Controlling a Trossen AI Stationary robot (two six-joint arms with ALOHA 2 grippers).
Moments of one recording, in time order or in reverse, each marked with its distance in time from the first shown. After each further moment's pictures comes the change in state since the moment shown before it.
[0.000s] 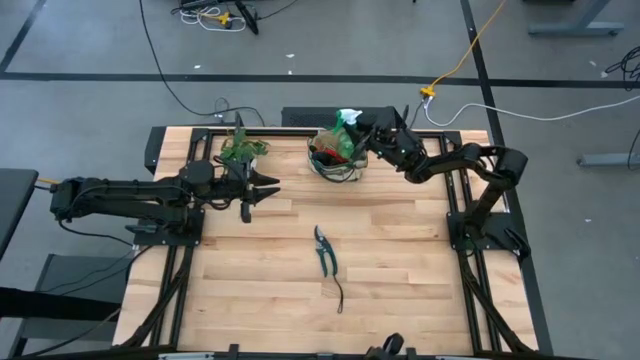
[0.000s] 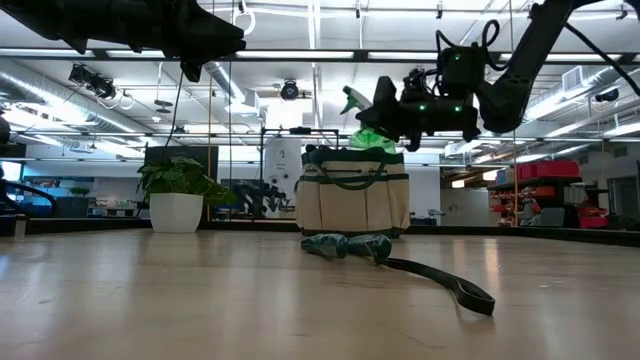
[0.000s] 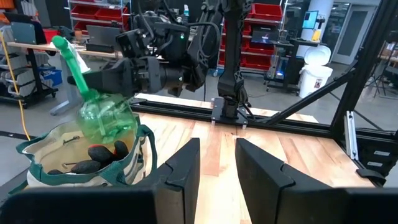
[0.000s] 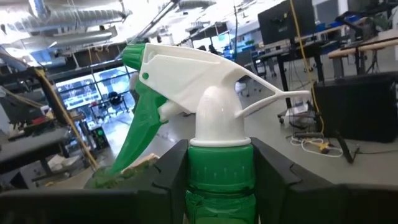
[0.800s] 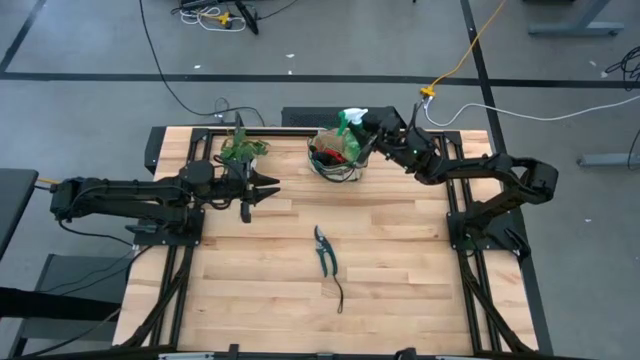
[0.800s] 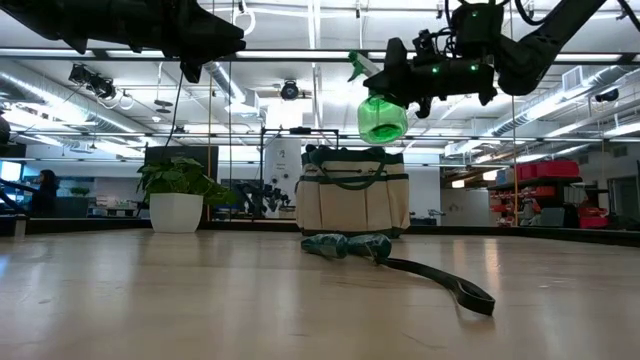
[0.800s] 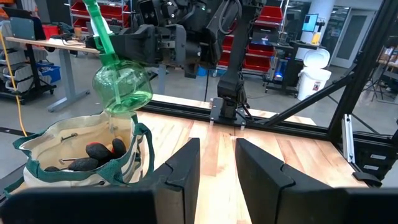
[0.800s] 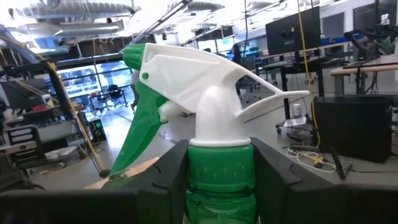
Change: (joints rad) left arm 0.000 0.000 0.000 0.000 0.000 -0.024; right arm 0.078 -0.262 0.000 -0.258 0.057 -0.103
